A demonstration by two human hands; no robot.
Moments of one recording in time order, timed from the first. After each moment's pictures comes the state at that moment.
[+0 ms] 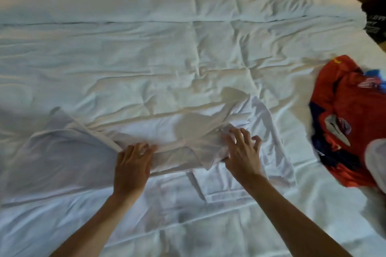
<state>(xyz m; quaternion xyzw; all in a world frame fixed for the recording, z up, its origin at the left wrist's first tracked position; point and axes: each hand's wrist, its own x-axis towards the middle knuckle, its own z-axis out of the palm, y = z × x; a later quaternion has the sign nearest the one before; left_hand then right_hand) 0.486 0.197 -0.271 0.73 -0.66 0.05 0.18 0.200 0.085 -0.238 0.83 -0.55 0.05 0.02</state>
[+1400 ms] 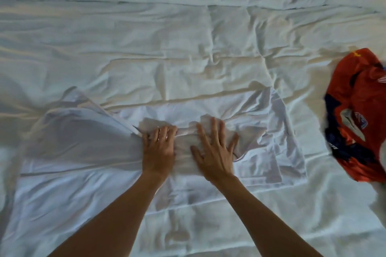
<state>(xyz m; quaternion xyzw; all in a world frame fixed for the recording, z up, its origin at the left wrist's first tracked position) 0.447 0.188 -0.278 0.79 -0.61 -0.04 0.02 0.278 0.139 -0.267 0.84 -0.53 0.03 -0.14</state>
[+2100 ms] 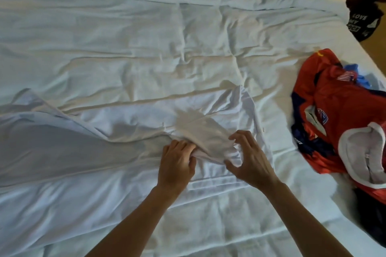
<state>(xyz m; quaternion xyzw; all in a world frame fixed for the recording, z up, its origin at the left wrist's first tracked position) 0.336 0.170 -0.258 0.70 -0.64 -0.17 0.26 0.111 0.097 -0.230 0.85 -0.47 0.16 -0.21</state>
